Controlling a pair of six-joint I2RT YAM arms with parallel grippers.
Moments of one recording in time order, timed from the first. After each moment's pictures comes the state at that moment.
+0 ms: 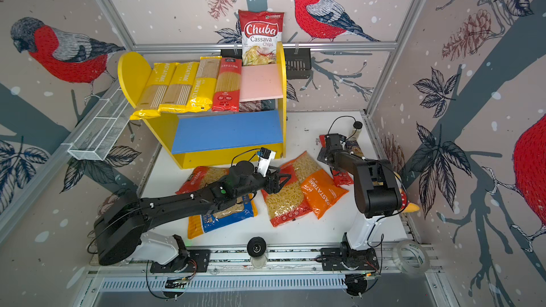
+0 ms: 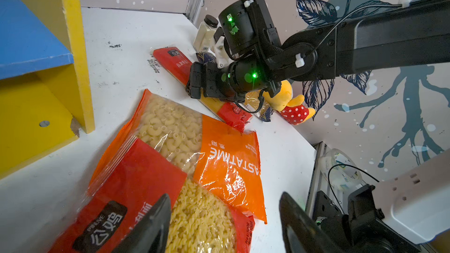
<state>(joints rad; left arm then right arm) -0.95 1.44 0.79 0.36 0.13 -0.47 0.17 1.80 0.99 -0.23 0.29 0.48</state>
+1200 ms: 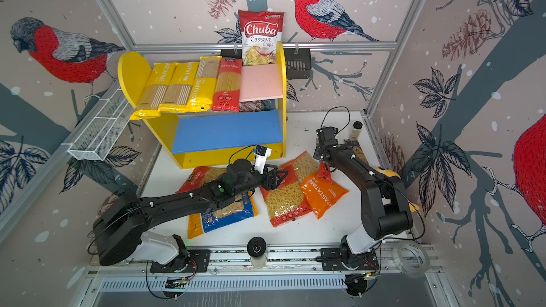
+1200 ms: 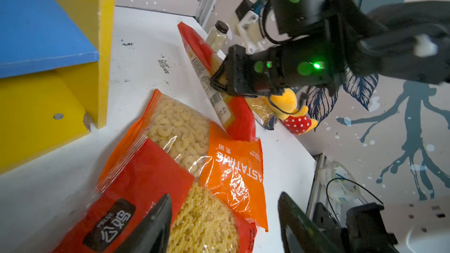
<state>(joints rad) -0.89 1.44 0.77 0.38 0.15 -0.55 0.33 1.53 1.03 -0.48 0.26 0.48</state>
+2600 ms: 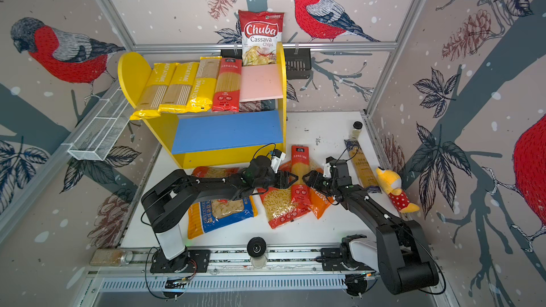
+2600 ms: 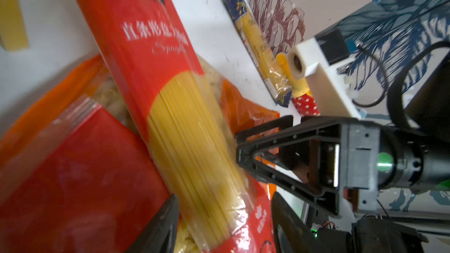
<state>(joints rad) -0.88 1.85 0.95 0.40 0.34 -0.72 0.23 1.20 0.45 -0.07 -0.46 0.61</state>
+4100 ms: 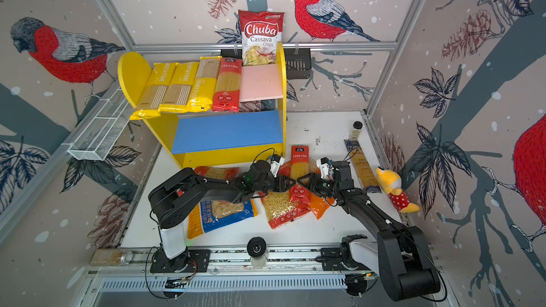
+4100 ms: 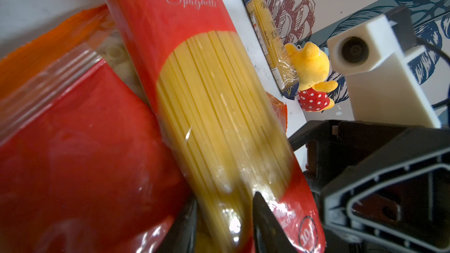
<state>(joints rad) -0.88 1.89 0.89 0.50 0.37 -0.78 0.22 1.15 0.40 0.01 -0.75 0.66</state>
